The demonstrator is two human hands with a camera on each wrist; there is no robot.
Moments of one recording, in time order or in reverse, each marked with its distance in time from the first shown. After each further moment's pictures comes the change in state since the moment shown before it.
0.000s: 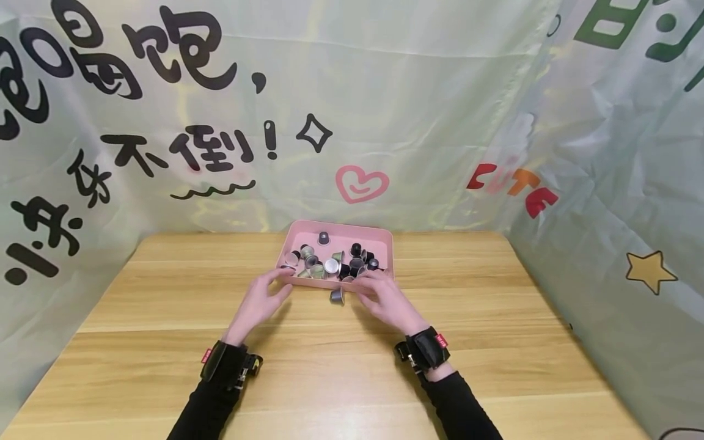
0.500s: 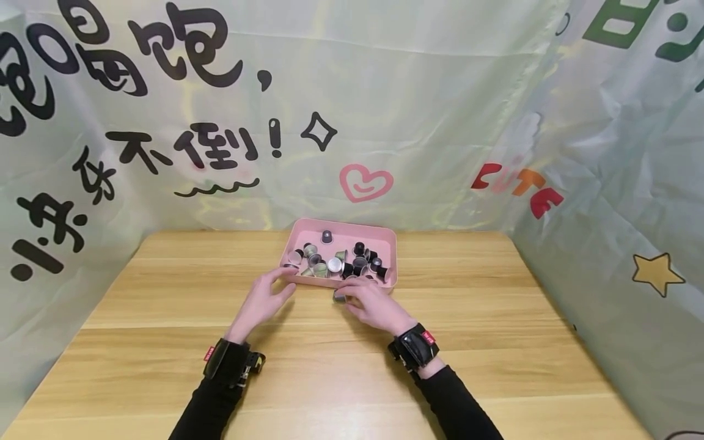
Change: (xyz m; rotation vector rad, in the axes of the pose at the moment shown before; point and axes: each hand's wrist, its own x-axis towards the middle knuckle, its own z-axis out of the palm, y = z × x) left_hand -0.001 0.000 -0.003 -0.021 -0.035 -0.026; right_hand 0.014 -0.017 0.015 -0.070 -0.218 -0.068
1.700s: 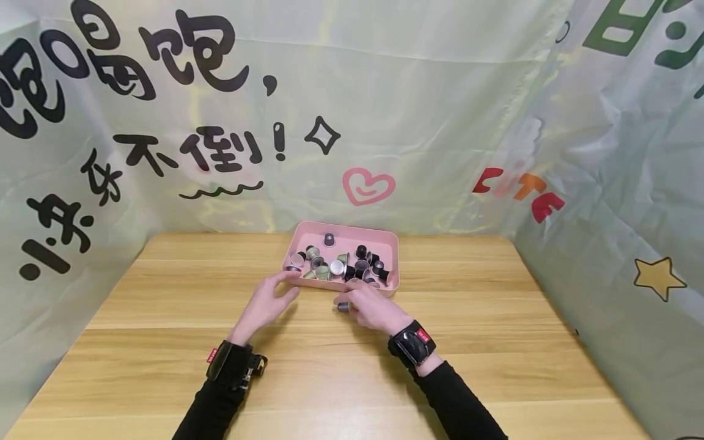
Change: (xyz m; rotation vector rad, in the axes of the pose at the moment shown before) left_hand -0.003 0.000 0.002 -0.020 -0.009 0.019; right_hand 0.008 -0.008 -0.002 -0.129 -0.121 0.005
